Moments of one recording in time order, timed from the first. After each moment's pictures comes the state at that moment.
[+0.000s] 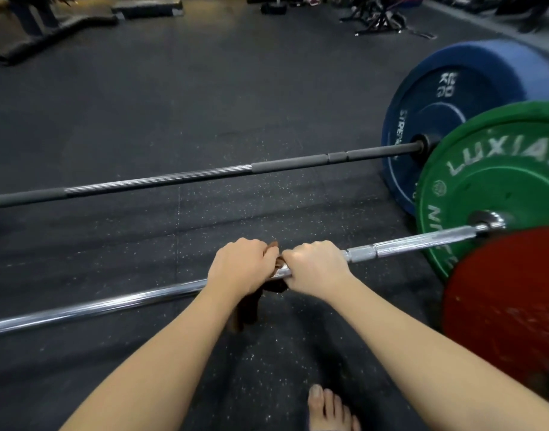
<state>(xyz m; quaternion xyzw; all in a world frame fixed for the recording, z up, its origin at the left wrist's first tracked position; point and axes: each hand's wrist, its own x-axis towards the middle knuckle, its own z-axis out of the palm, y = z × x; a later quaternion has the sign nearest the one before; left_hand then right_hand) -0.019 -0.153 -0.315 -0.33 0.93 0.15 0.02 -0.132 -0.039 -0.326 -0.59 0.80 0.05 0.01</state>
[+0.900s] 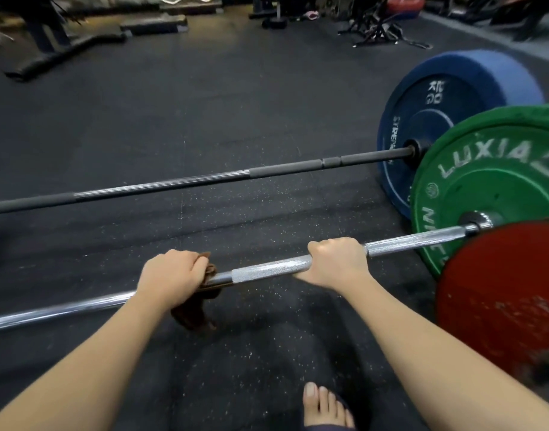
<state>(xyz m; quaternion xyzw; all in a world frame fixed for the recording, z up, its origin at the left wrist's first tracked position) 0.067 -0.200 -0.305 -0.41 0.91 0.04 0.05 -0.159 -0.008 -0.330 -0.50 0.86 0.04 -0.03</state>
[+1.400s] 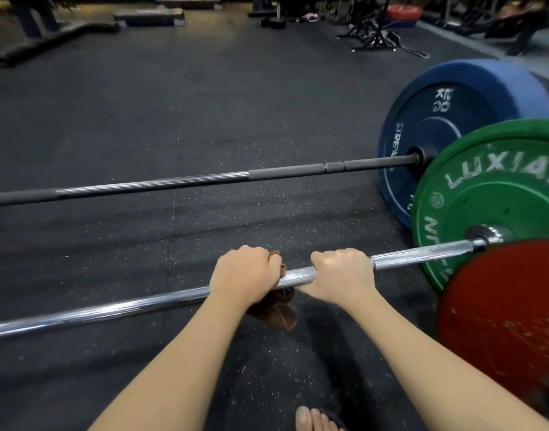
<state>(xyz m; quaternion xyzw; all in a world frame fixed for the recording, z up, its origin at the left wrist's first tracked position) -0.026 -0.139 -0.307 -0.33 0.94 0.11 0.04 -0.164 -0.011 -0.347 -0.50 0.86 -0.03 -0.13</state>
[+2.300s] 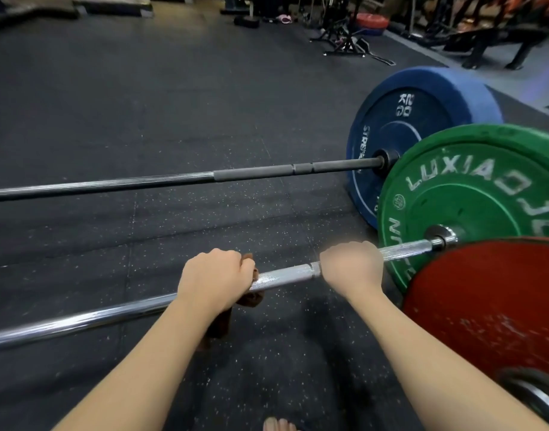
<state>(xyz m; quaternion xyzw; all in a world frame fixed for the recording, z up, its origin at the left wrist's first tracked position) -0.040 -0.133 -0.311 -0.34 0.93 0.12 0.02 -0.231 0.033 -0.364 -0.39 0.88 -0.10 -0.25</state>
